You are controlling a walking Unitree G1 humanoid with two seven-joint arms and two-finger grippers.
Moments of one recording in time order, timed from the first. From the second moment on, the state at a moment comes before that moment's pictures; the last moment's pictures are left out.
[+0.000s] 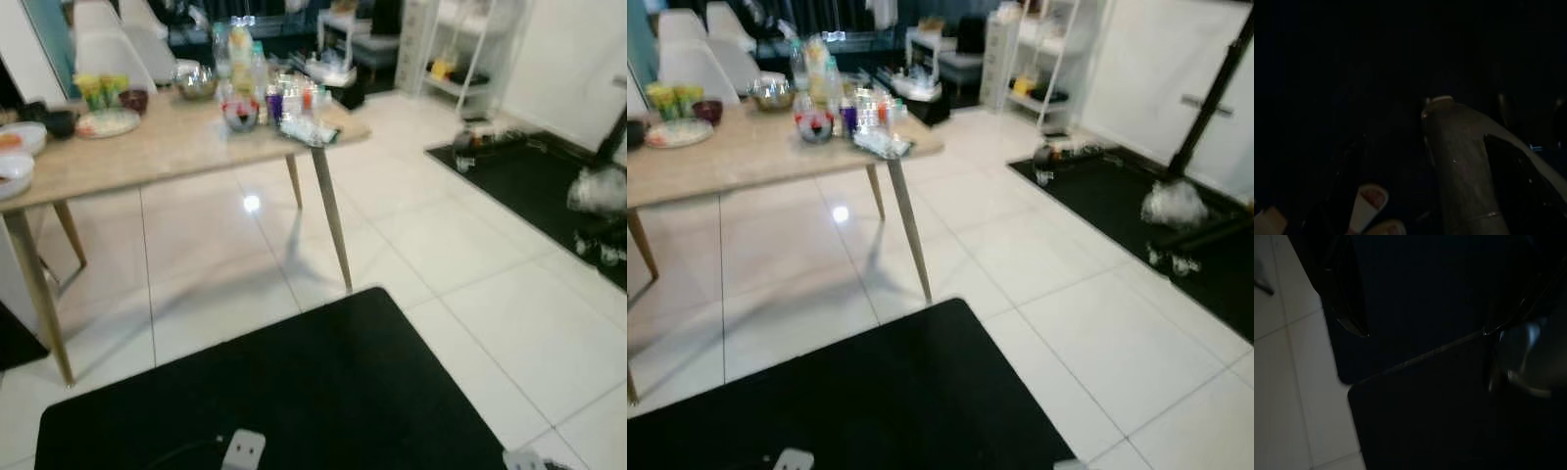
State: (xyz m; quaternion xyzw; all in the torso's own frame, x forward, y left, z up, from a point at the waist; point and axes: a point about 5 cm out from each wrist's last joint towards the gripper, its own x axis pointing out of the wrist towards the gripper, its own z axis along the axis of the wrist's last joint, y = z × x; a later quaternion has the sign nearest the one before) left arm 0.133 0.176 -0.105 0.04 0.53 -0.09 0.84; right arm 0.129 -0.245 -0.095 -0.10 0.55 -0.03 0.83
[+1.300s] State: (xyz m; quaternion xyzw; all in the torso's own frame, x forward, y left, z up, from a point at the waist) left arm 0.129 0.174 -0.107 0.04 0.54 -0.08 0.84; right arm 0.114 -0.240 -0.101 -0.10 0.57 -0.02 0.81
